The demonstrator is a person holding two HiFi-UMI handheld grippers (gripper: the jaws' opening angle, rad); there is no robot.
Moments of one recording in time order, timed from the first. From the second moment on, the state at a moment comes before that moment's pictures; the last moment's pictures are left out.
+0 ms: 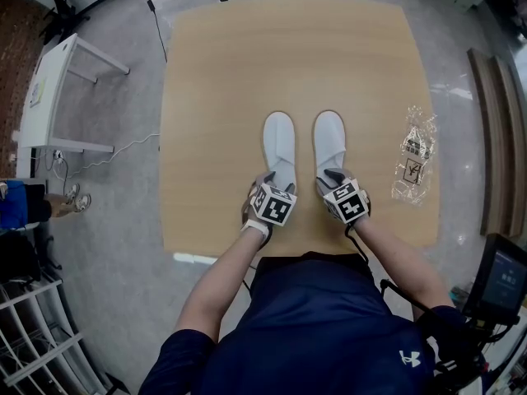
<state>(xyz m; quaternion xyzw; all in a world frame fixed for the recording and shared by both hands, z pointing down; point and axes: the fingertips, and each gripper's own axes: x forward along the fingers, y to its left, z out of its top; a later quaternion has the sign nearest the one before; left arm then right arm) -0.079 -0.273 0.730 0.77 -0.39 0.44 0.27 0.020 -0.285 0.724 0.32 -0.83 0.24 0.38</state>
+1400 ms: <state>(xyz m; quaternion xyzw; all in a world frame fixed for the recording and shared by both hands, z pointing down) -0.081 -0.314 0.709 0.78 -0.38 0.39 0.29 0.042 -0.346 0.702 0.40 -0.80 0.34 0.28</state>
